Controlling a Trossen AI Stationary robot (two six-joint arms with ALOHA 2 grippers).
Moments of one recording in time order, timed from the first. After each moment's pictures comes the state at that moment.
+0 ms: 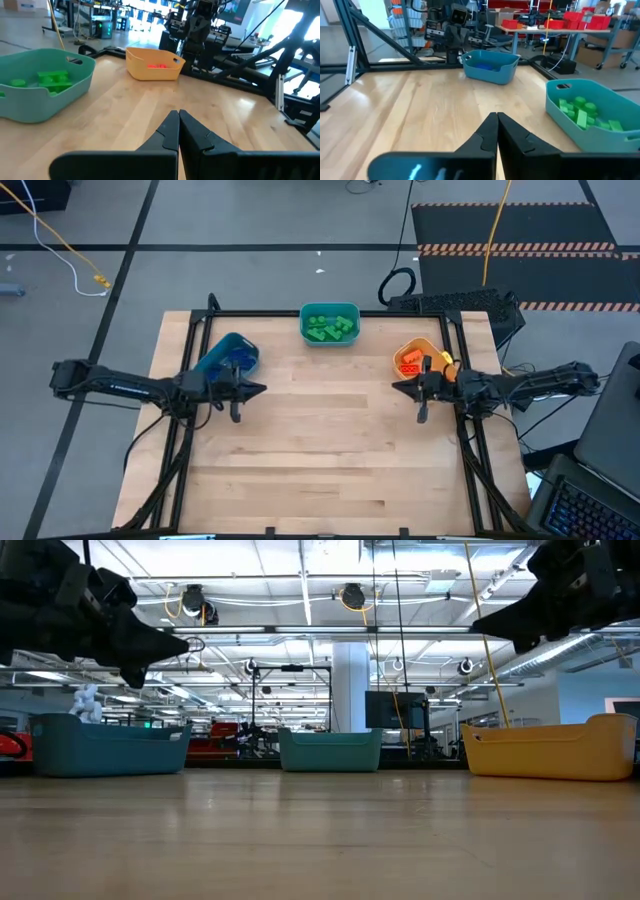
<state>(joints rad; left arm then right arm) 0.00 0.65 0.01 0.59 -0.11 -0.23 0.12 0.42 0.15 0.13 0.29 0.03</state>
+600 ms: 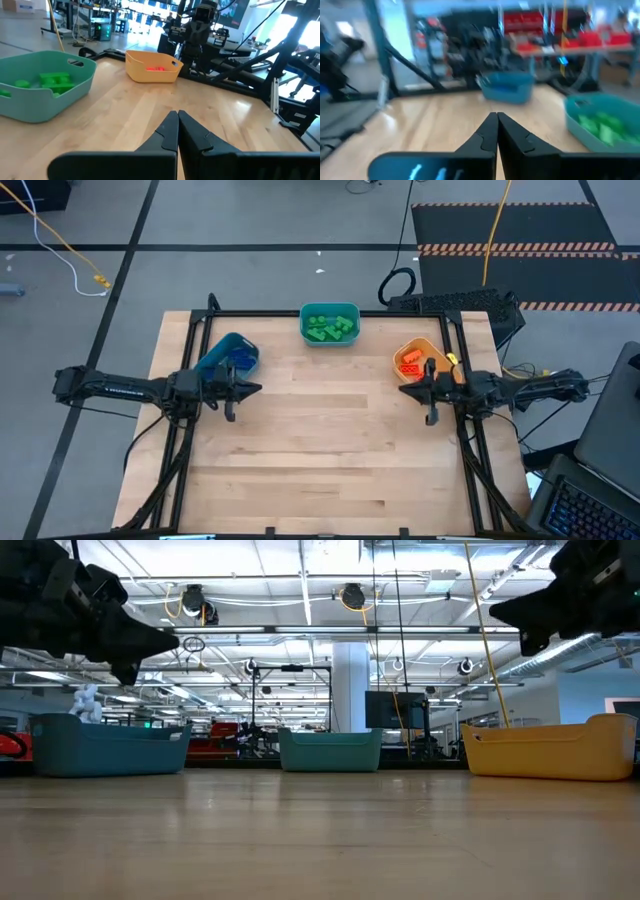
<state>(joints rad) 0.00 0.44 0.01 0.39 -0.11 -0.23 0.12 0.20 0.07 0.13 0.20 0.08</state>
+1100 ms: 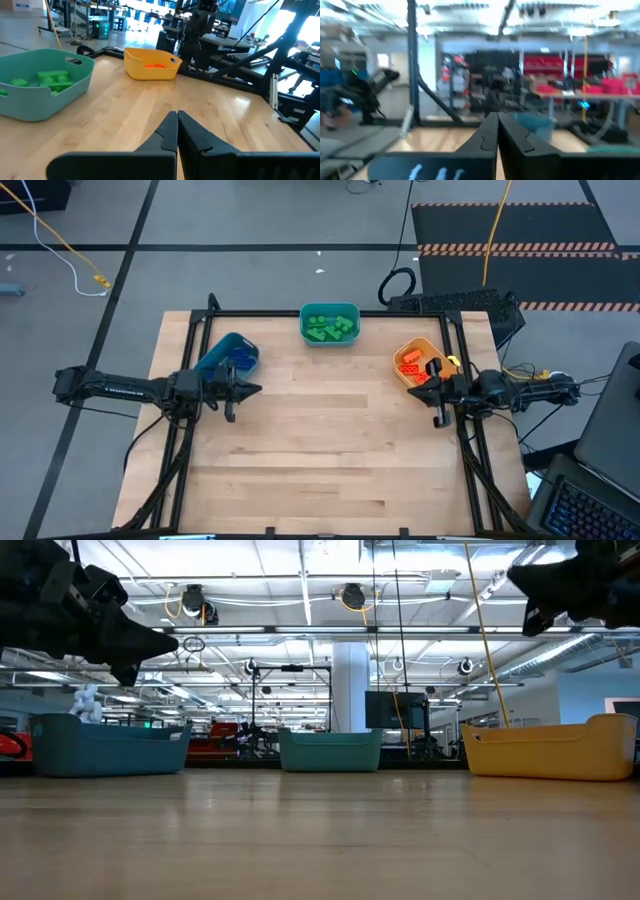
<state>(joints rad) 0.00 0.44 0.01 0.38 -0.10 -0.22 0.12 0.05 0.02 0.30 0.06 -0.02</state>
